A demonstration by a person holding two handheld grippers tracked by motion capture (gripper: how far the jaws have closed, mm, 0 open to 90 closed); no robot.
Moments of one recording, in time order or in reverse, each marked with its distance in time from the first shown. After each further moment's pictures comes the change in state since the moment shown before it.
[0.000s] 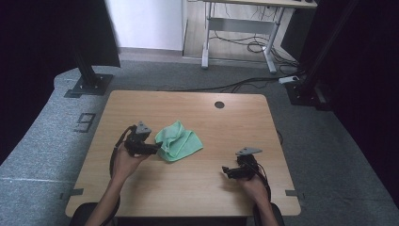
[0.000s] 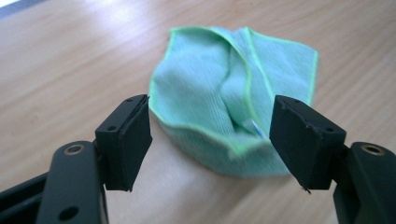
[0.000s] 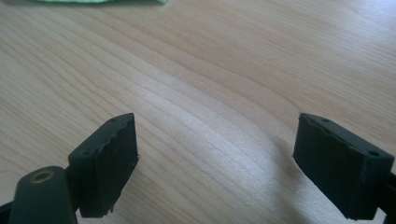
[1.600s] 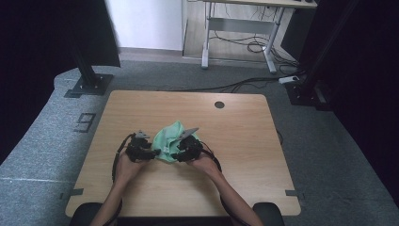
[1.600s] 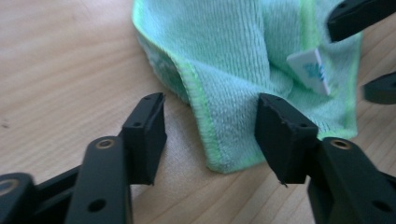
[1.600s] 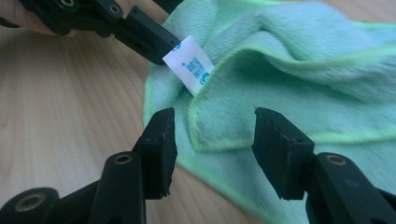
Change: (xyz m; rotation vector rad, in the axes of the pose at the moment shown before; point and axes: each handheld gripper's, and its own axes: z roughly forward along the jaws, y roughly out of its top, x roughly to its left) left arm 0.018 -0.051 0.049 0.101 -0.105 -0.126; right arm 0.117 0.124 0.111 0.043 0.301 -0.328
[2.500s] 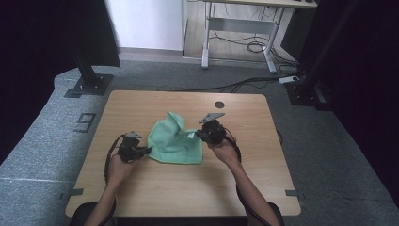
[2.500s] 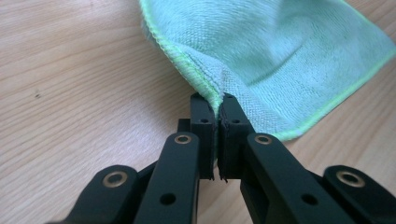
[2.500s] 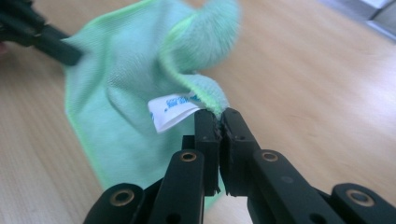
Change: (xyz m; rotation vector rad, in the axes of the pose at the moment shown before) left arm 0.017 -0.008 -0.030 -0.009 -0.063 -0.043; right arm -0.047 0.006 -0.098 -0.083 -0.220 0.072
